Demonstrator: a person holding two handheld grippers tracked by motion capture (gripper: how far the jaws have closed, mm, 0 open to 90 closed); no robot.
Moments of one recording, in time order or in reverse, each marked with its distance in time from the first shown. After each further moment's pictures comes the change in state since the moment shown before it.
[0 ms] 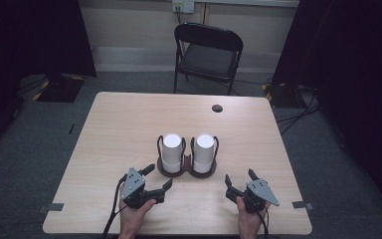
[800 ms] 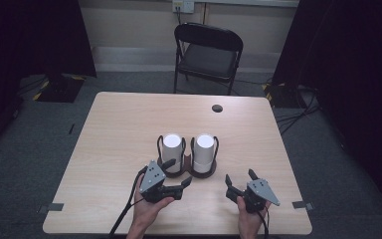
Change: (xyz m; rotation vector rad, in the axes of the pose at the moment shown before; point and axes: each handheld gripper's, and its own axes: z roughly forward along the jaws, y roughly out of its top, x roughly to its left) left arm -0.031 0.037 0.028 -0.004 -0.129 0.091; right arm -0.001 0.000 0.000 0.004 0.001 0.010
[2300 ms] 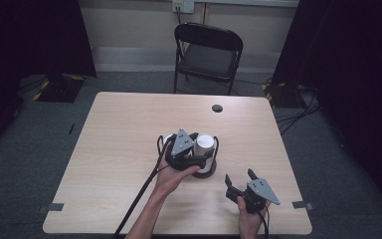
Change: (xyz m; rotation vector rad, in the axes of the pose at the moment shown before) left arm 0.018 0.057 0.084 0.054 -0.014 0.041; right arm -0.001 0.000 0.001 0.010 0.010 0.000
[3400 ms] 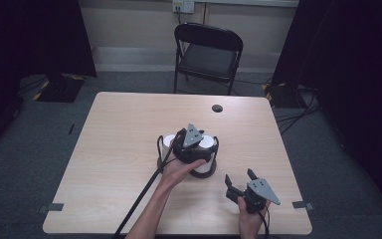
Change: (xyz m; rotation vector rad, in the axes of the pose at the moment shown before) left arm 0.007 -0.002 0.034 0.089 0.014 0.054; right arm -0.001 0.000 0.000 -0.004 0.009 0.003
